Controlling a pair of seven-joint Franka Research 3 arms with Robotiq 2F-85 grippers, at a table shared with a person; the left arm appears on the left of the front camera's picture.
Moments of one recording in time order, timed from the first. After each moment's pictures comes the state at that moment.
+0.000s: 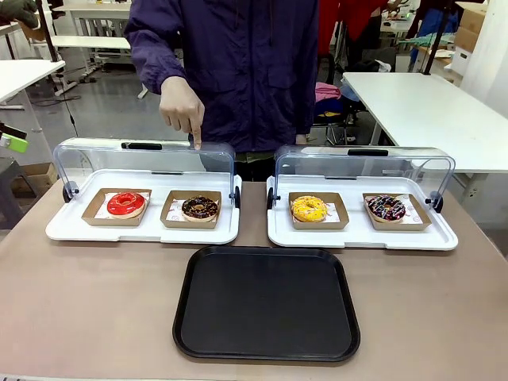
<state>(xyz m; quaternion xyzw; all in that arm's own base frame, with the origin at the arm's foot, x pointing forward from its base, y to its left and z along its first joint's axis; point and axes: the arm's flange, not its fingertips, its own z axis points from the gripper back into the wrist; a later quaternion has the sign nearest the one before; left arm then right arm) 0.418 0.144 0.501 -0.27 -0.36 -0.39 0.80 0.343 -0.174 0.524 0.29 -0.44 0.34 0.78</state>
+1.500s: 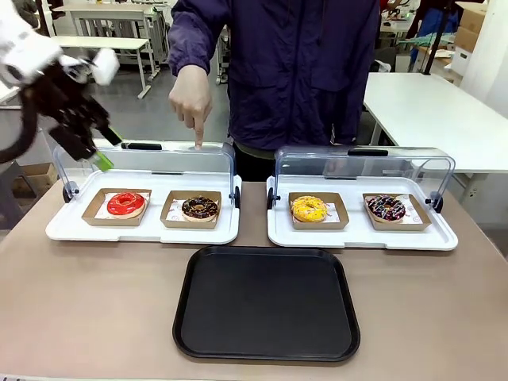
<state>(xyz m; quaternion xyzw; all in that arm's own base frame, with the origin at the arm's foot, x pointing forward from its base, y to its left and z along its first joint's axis) 0.447 -0.068 0.529 -0.13 -0.20 -0.67 0.71 0.343 -0.173 0.524 0.29 -0.44 0.34 0.78</state>
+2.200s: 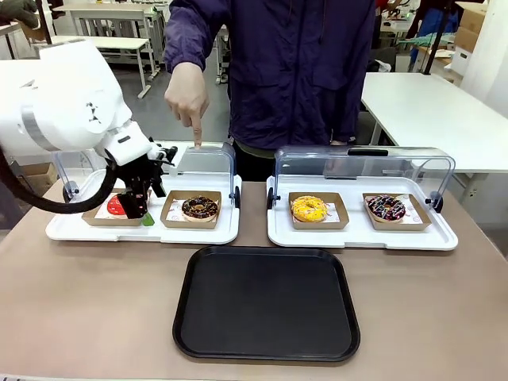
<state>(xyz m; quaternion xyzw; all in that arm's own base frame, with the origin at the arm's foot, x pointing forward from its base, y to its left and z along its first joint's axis) 0.478 -0.151 0.399 -0.03 -0.11 -0.74 0.66 0.343 -0.173 0.524 0.29 -0.44 0.34 0.78</state>
